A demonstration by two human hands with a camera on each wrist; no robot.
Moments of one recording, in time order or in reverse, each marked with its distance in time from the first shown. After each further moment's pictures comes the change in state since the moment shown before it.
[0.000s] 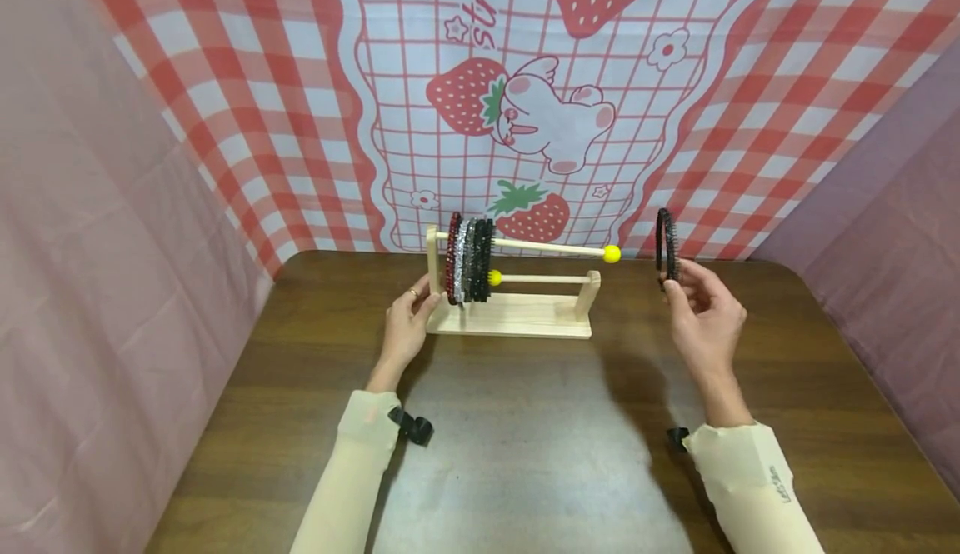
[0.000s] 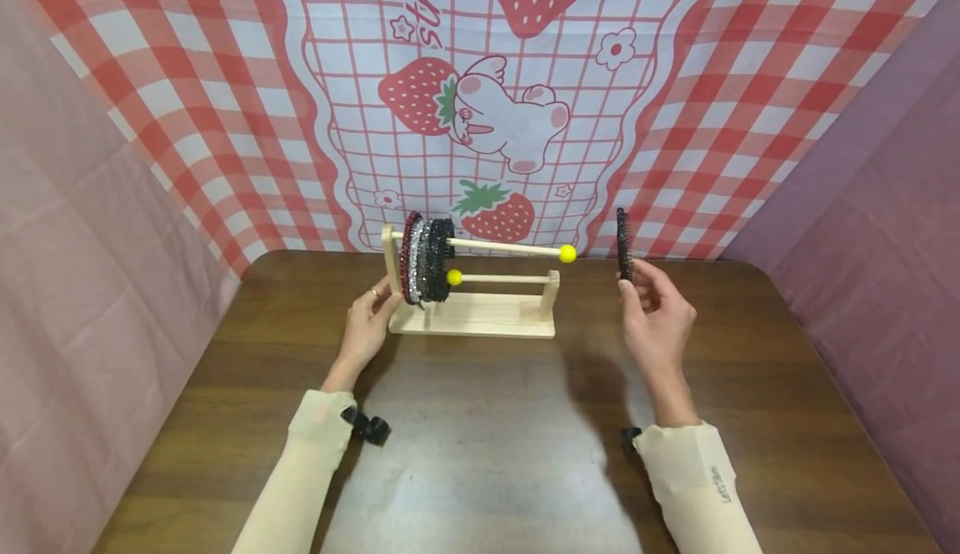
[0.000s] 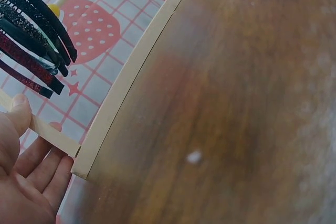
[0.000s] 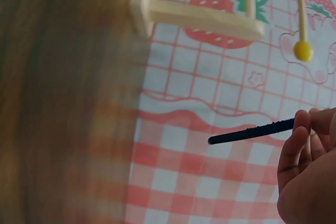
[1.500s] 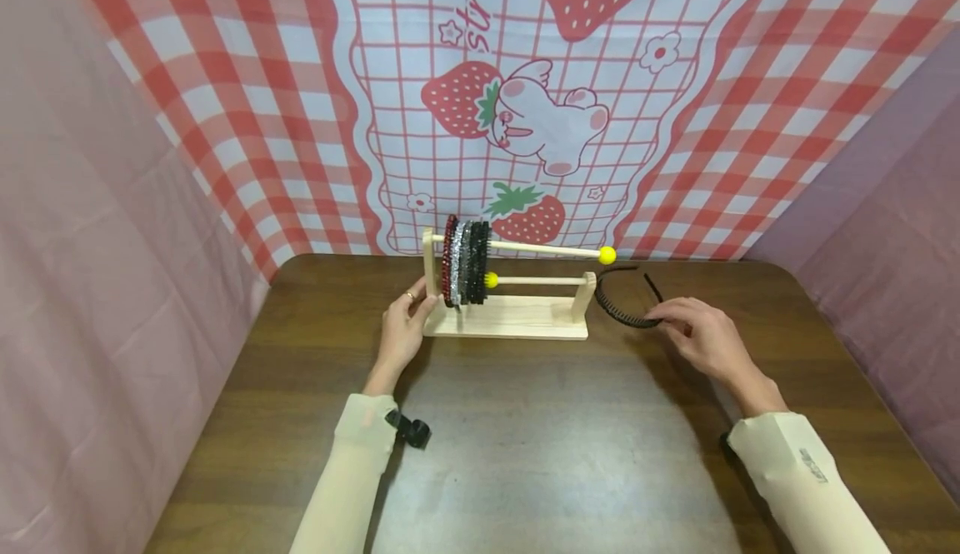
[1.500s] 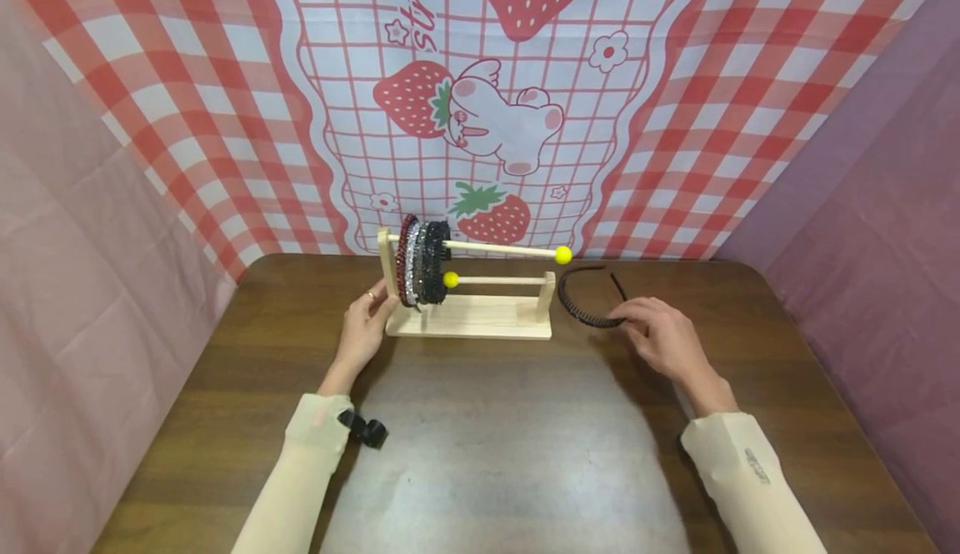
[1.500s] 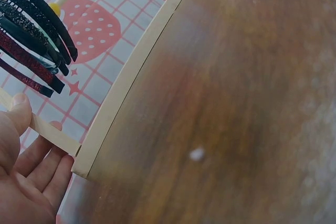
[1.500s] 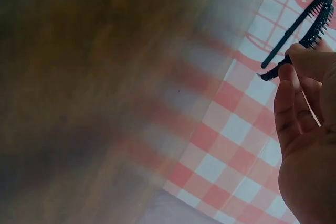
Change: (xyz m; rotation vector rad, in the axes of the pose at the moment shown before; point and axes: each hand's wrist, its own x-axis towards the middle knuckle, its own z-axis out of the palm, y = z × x) left_hand 0.001 -0.004 0.000 0.025 0.012 0.054; right_hand 0.013 0.082 -0.055 -0.387 -0.662 -0.460
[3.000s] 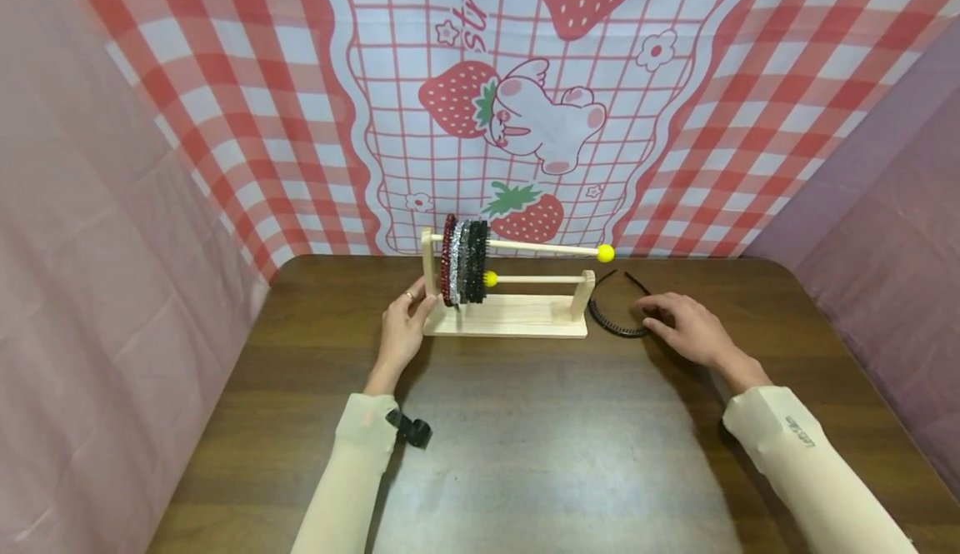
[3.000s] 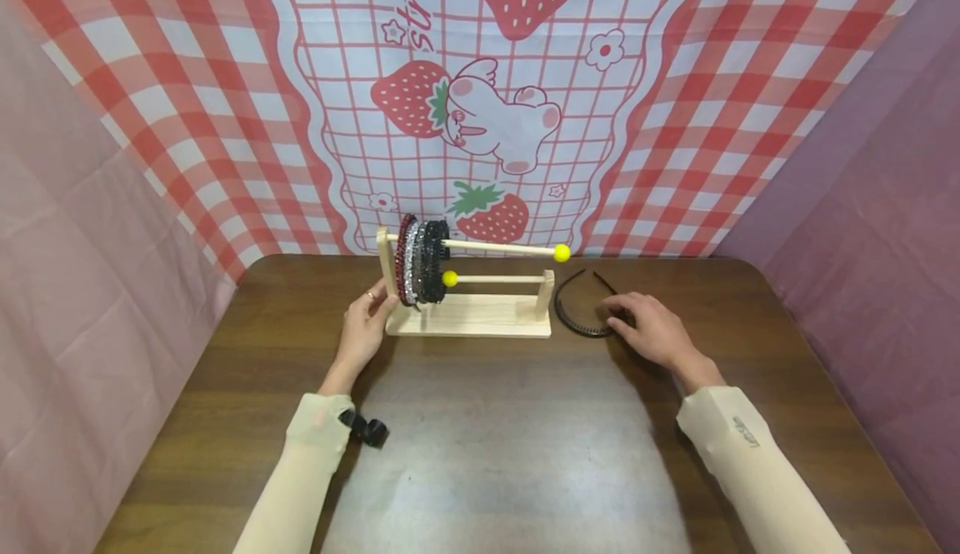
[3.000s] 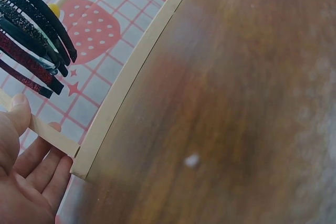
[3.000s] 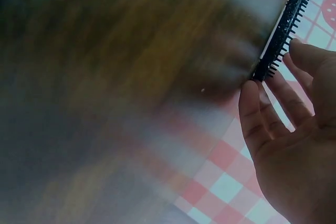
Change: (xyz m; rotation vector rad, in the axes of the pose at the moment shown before) left_hand -0.001 0.006 0.000 -0.024 -0.002 -0.032; right_hand 0.010 0.016 0.012 0.019 -0.316 0.241
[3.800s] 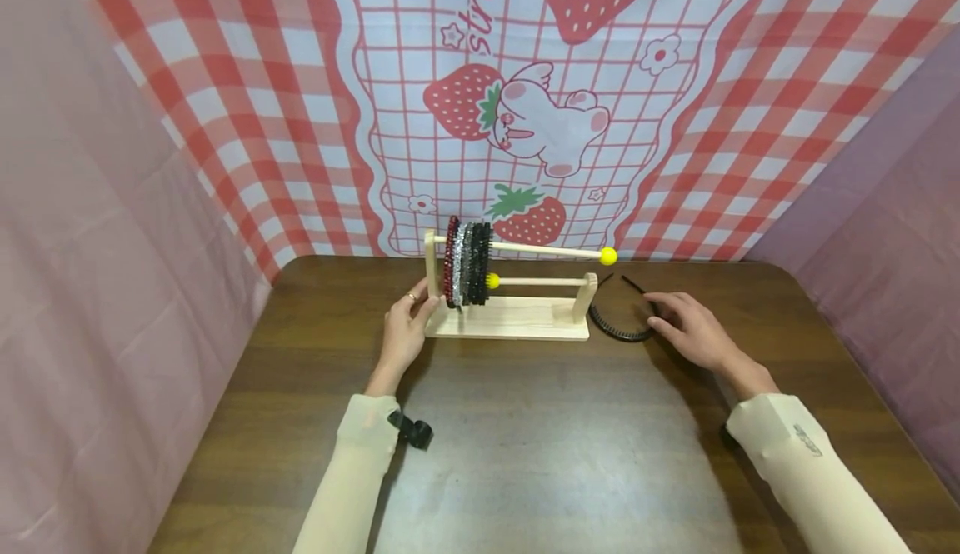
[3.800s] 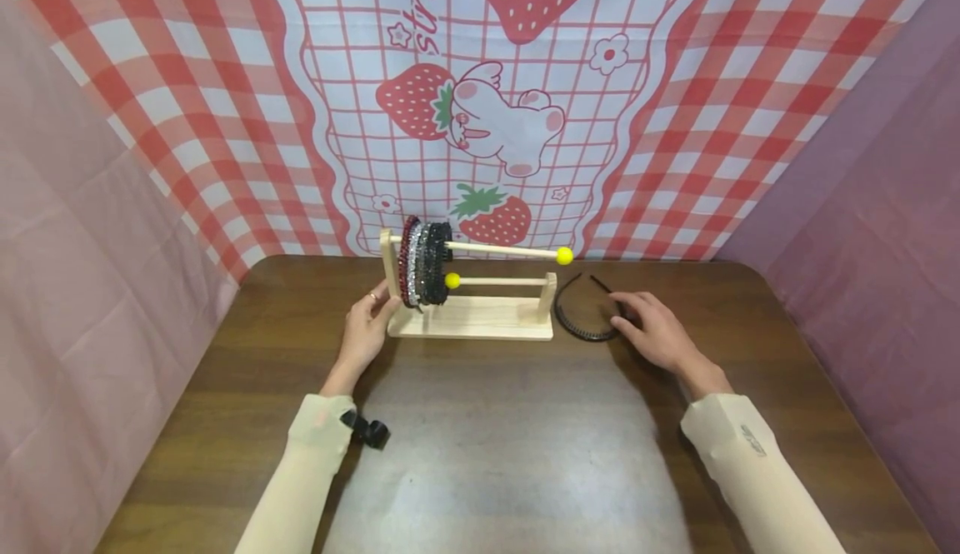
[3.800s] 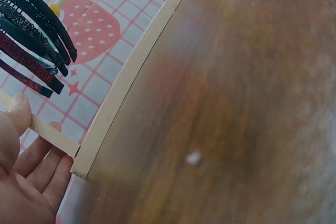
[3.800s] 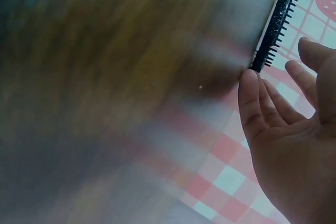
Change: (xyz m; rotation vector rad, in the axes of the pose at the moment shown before) left_hand 0.000 -0.006 -0.001 -0.001 0.001 0.034; right_hand -0.004 0.004 0.001 0.074 0.067 -0.003
